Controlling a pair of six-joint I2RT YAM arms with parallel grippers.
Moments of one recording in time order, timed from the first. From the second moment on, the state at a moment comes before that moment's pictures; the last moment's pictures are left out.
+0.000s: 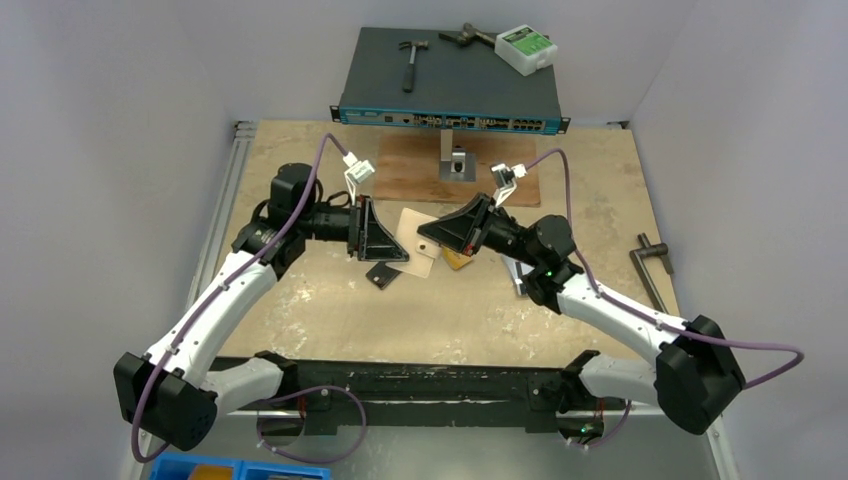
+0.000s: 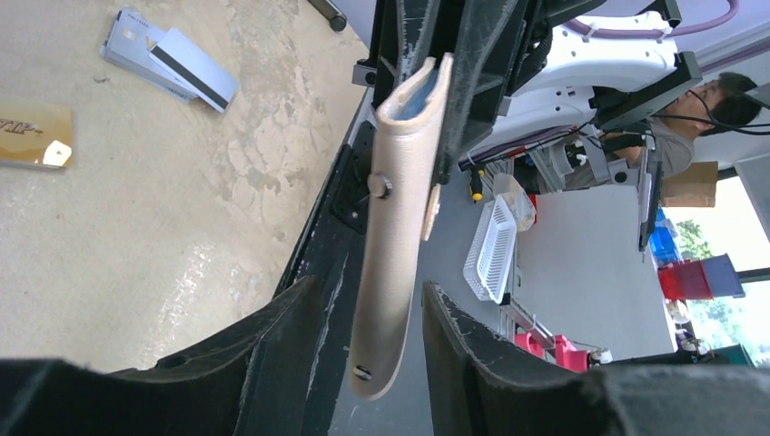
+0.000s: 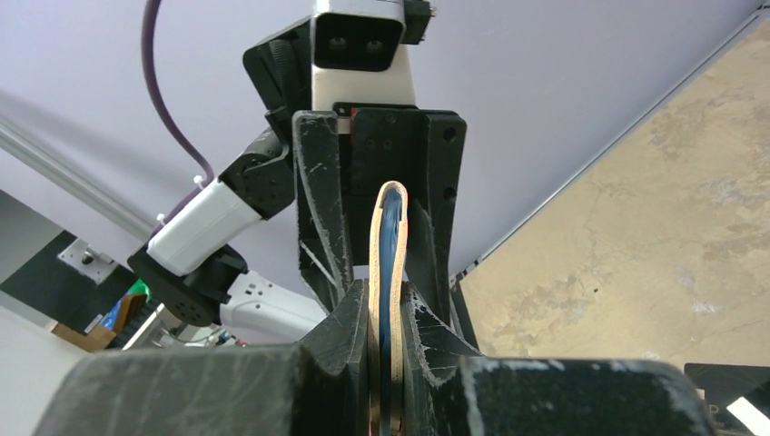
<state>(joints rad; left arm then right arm) -0.39 1.12 1.02 -0.31 1.07 -0.51 0.65 1.17 0.66 0.85 -0.56 1.03</state>
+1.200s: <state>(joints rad) -0.37 1.18 1.08 -0.63 0.72 -0.63 1.06 1.17 1.01 -0.18 0.25 0.23</state>
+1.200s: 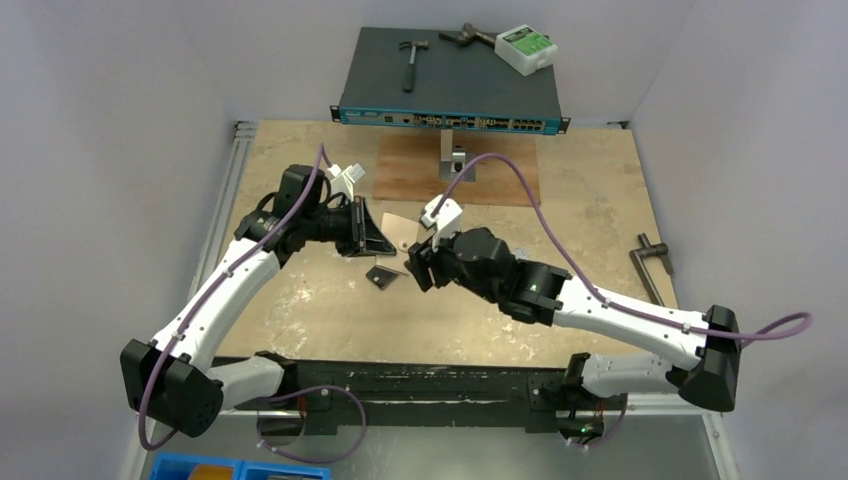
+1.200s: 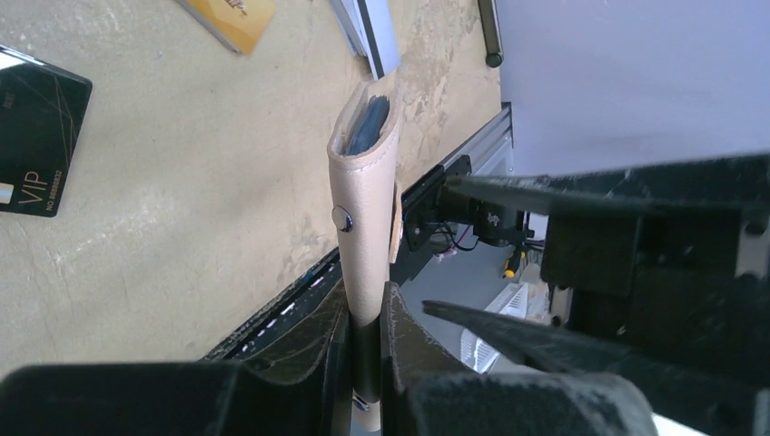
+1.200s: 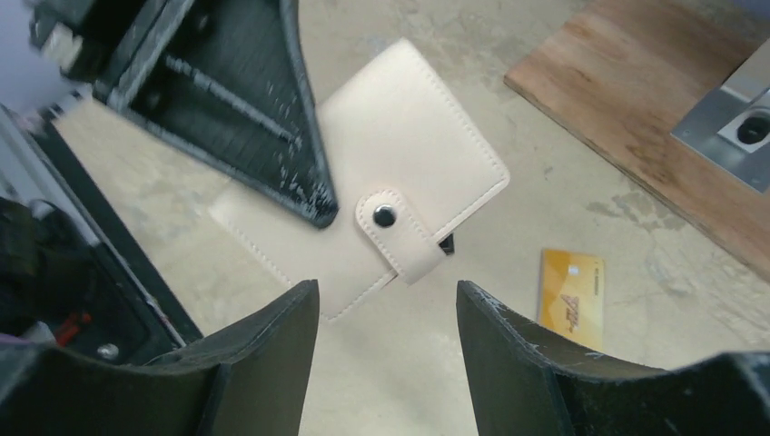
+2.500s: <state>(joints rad) -0.35 1.20 1.08 -0.63 0.75 -0.71 1.32 1.38 0.94 0.19 0.82 -0.32</state>
